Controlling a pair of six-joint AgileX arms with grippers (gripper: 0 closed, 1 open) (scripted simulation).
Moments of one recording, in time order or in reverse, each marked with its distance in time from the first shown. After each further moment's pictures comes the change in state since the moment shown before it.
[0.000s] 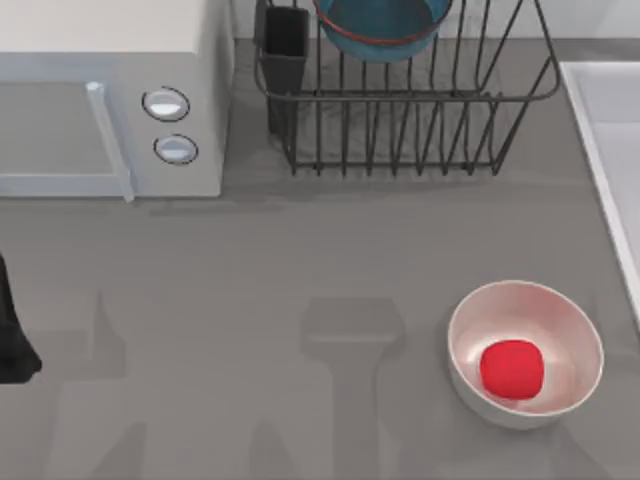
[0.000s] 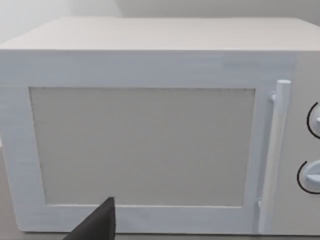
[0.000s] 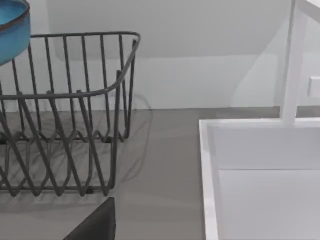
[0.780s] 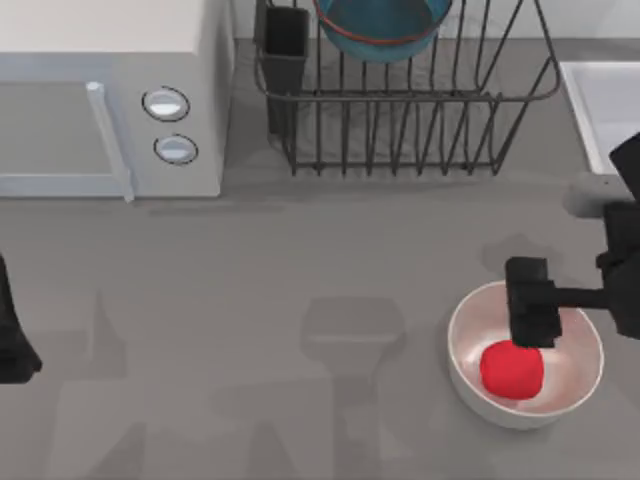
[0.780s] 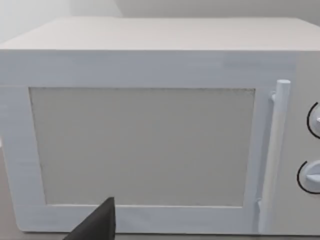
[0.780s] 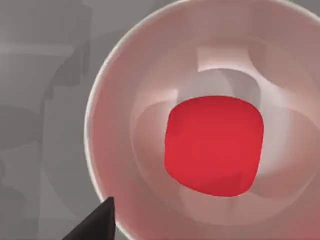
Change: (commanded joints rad) left arm 0.000 0.000 0.000 0.000 0.000 0.000; right arm 0.434 1.151 0.778 -0.732 -0.029 0.424
